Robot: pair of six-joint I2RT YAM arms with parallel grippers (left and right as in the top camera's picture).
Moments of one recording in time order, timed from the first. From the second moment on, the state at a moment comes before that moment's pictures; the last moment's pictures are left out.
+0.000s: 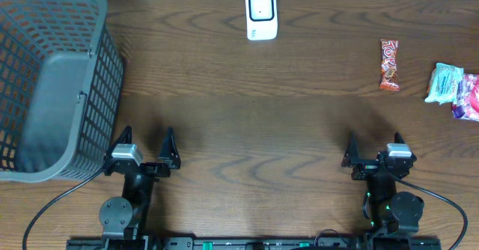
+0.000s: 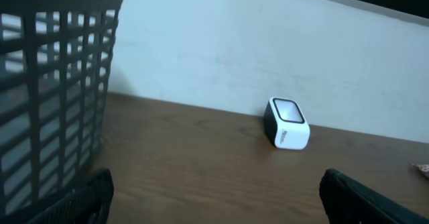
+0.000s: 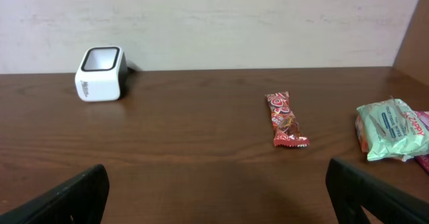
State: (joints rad) left arm -0.06 0.01 0.01 0.06 0.05 -0.23; right arm -0.05 0.01 0.01 -0.07 -0.03 0.02
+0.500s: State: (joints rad) left arm -0.06 0.01 0.01 -0.10 0.05 -0.14; right arm -0.05 0.01 0.01 -0.07 -0.03 0.02
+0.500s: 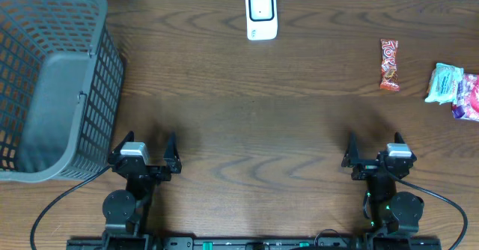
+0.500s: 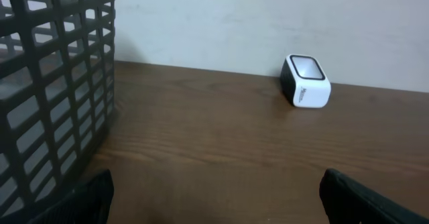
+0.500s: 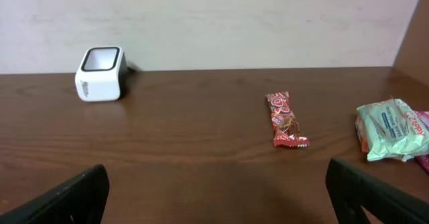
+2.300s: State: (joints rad) left arm -0.06 0.01 0.02 -0.11 0.01 -0.09; right arm -0.05 0.01 0.01 -0.07 -0.03 0.02
